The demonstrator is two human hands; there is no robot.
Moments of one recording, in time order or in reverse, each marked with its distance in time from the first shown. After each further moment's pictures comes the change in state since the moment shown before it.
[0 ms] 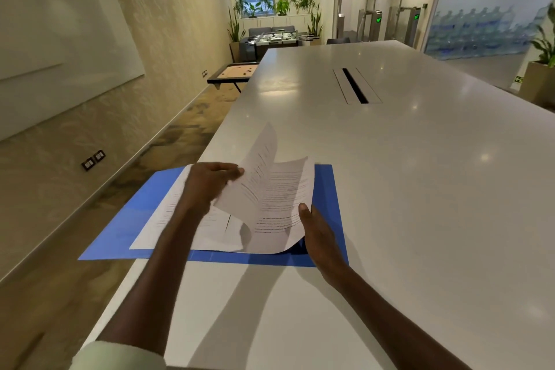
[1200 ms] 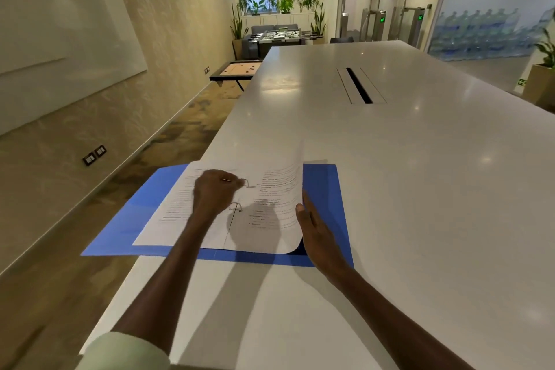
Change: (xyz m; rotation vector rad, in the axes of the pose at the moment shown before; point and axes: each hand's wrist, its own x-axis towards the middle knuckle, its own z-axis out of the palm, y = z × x) left_hand 0.002 -0.026 0.008 0.336 0.072 0.098; right_hand 0.001 -0.004 0.006 -0.117 -0.105 -0.050
